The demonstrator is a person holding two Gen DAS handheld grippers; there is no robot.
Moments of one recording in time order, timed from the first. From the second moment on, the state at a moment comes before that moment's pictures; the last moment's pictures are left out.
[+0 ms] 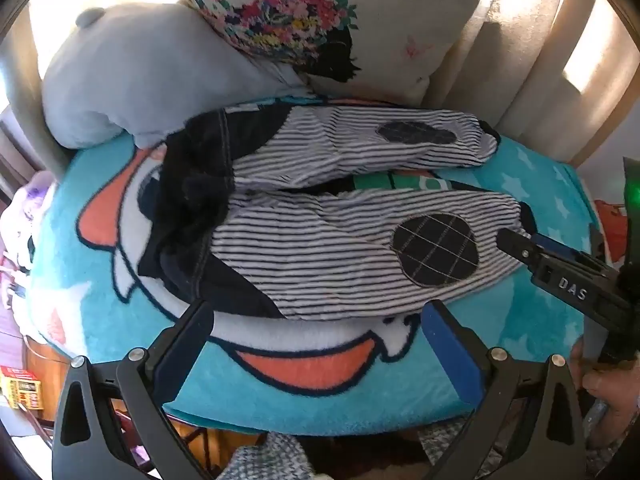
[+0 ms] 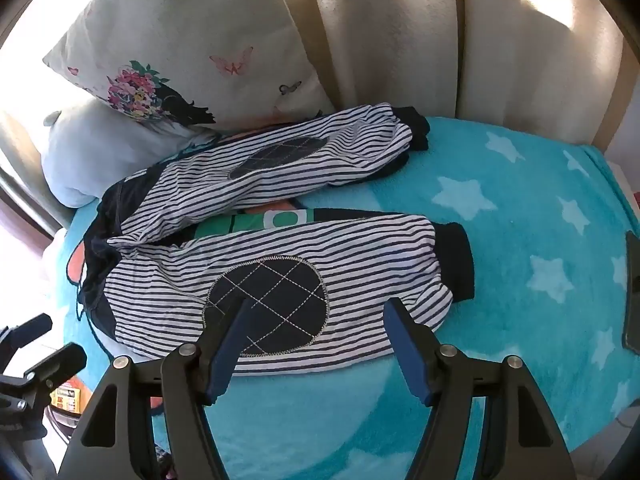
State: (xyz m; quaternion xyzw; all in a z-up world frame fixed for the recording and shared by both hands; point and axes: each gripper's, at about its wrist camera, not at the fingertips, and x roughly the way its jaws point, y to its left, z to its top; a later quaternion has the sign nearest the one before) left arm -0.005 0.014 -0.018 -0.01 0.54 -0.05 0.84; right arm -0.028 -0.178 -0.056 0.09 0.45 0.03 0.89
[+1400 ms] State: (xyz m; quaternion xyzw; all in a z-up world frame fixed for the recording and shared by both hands) left arm -0.018 0.132 0.039 -0.14 0.45 0.12 0.87; right arm -0.017 -0.315 -0.107 0.12 0.49 -0.12 0.85
